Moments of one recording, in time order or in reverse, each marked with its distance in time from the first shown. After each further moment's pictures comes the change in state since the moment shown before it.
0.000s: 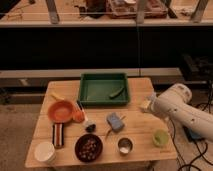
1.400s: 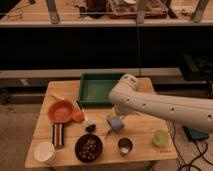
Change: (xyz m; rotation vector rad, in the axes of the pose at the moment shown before) arm -0.093 -0.121 -0.003 -0.119 -0.163 -0.707
